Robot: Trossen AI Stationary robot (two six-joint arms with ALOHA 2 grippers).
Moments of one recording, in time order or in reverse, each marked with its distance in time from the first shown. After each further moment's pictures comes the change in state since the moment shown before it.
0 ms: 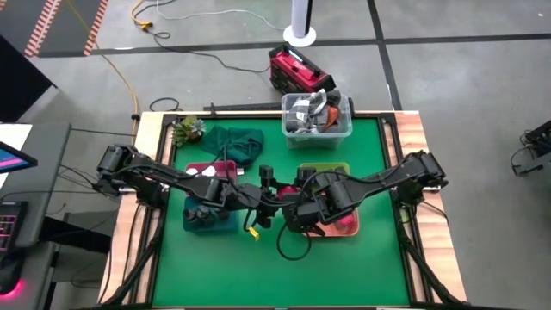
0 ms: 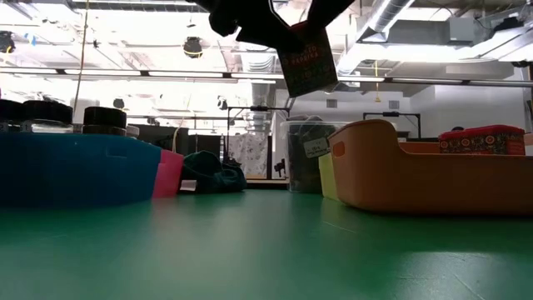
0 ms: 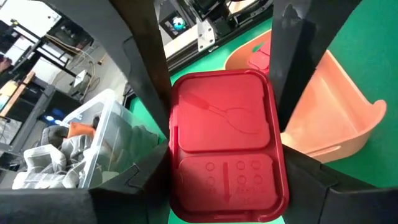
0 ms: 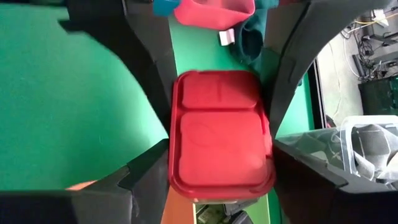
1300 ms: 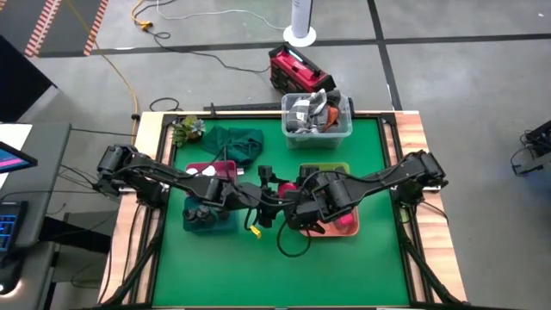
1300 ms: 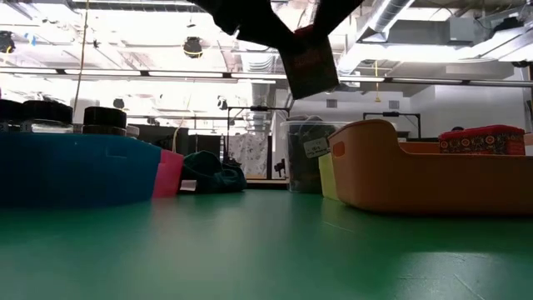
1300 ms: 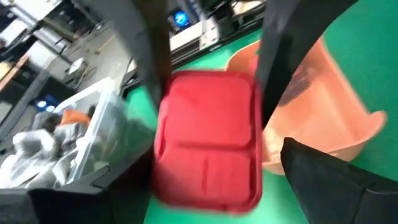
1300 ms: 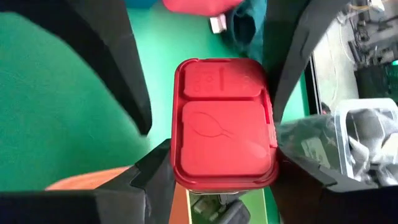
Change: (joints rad) left arm 0.012 0.000 0.000 -0.007 -0.002 -0.085; right arm -0.006 -0.002 -0.001 -0.030 0.007 0.046
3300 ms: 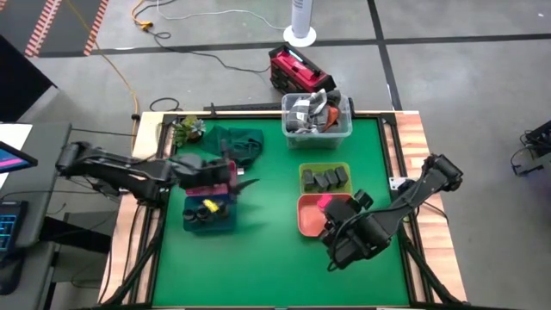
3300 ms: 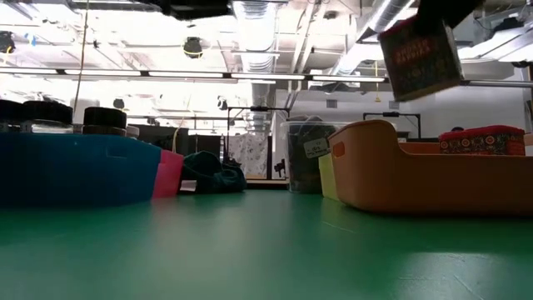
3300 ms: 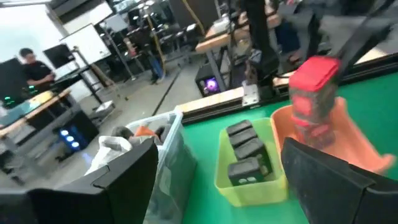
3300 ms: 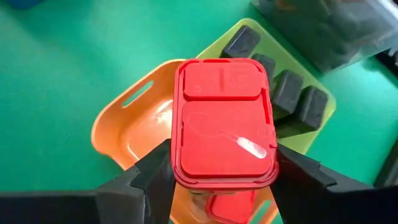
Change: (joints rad) left arm 0.118 -0.516 -0.400 0.247 0.112 0.014; right arm 0.301 -0.101 -0.162 -0.365 0.024 1.166
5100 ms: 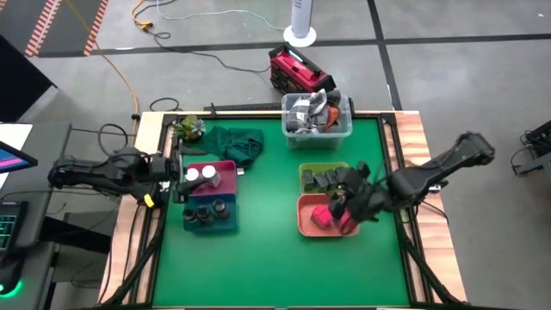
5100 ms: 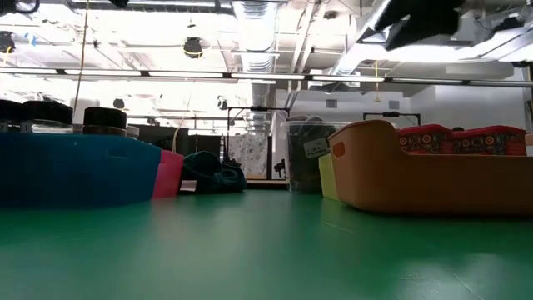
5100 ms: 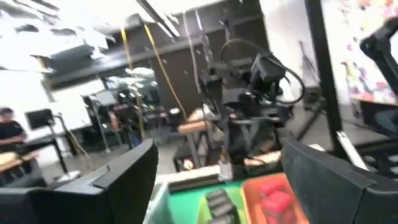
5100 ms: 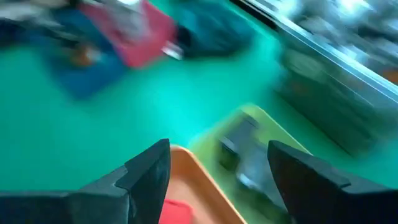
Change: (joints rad) left arm -0.004 -0.669 -0.265 -0.052 0.198 -0.063; right arm -0.165 -0.496 -0.511 0.667 0.116 -0.490
